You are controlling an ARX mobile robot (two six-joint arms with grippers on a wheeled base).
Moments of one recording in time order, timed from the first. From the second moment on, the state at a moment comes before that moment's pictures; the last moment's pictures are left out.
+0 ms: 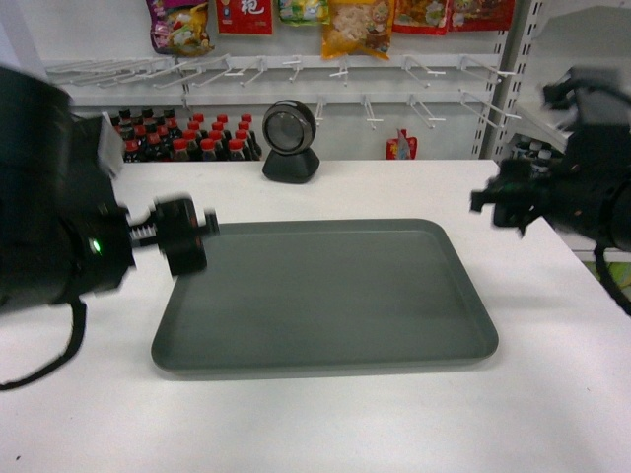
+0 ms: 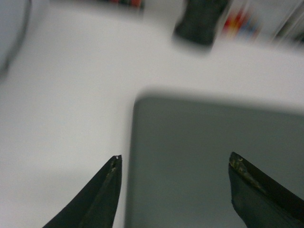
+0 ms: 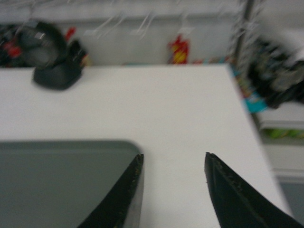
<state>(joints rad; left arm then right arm) -0.24 1.85 0.76 0.61 -0.21 -0.32 0.12 2.09 0.95 0.88 -0.02 0.07</state>
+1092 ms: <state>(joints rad) 0.00 0.84 0.03 0.80 0.00 -0.02 0.00 0.97 0.05 0.89 0.00 0.01</state>
